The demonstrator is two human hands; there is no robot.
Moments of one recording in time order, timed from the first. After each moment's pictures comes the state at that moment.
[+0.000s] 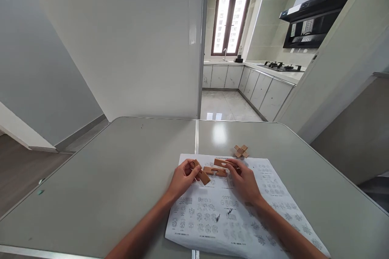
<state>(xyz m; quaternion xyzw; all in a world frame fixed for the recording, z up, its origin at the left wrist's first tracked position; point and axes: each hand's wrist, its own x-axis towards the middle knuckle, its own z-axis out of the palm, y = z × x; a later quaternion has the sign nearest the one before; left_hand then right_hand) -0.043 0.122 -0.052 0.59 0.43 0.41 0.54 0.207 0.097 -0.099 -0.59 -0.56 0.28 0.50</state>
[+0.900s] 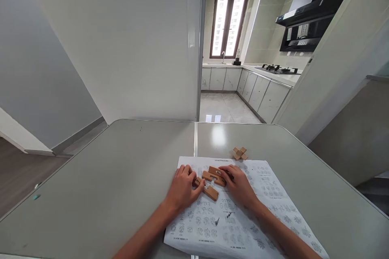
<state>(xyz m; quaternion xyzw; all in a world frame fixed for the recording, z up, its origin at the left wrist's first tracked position) -0.045 0.114 -0.069 0.85 0.47 0.24 0.06 0.202 0.101 -0.110 -0.56 -0.68 0.22 0.43</state>
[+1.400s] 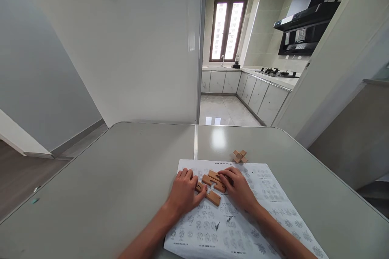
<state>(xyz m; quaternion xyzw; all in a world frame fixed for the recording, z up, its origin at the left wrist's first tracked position) -0.042 0.113 -0.069 0.87 0.45 0.21 -0.03 0.197 0.099 -0.108 -0.56 -0.68 0.22 0.43</state>
